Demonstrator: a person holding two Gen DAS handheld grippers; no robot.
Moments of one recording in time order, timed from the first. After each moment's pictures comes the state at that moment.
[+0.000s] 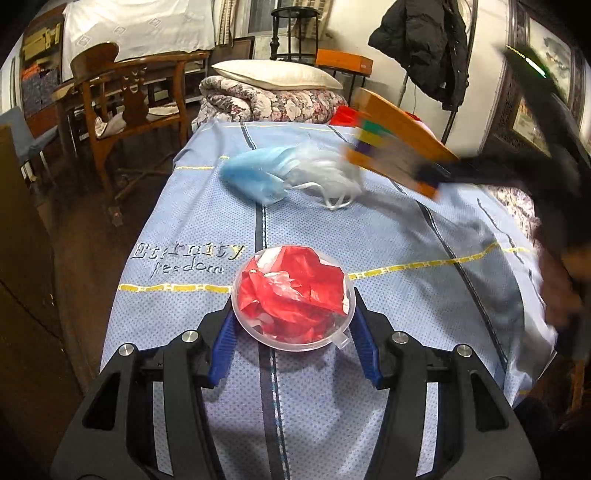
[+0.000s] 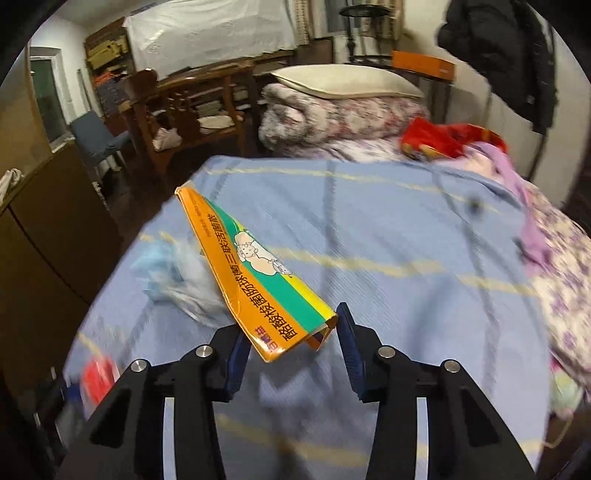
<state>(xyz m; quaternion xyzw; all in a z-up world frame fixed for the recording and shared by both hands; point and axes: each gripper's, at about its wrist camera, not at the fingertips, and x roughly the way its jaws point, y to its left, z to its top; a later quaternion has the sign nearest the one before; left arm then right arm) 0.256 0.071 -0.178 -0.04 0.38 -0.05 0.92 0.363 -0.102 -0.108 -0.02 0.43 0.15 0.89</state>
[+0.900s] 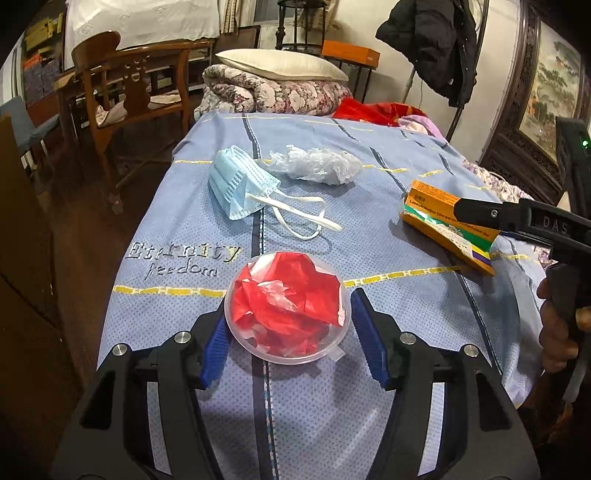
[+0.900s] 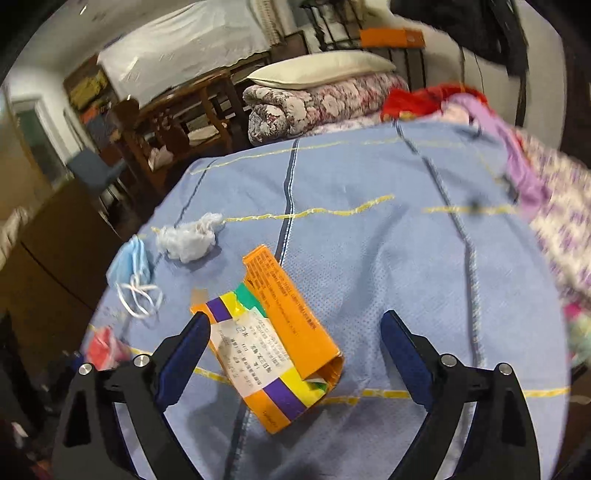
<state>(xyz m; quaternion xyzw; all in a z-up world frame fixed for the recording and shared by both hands) 0.266 0.069 -0.177 -0.04 0.40 -0.05 0.92 0.358 -0.156 -0.133 0.09 0.44 0.17 0.88</state>
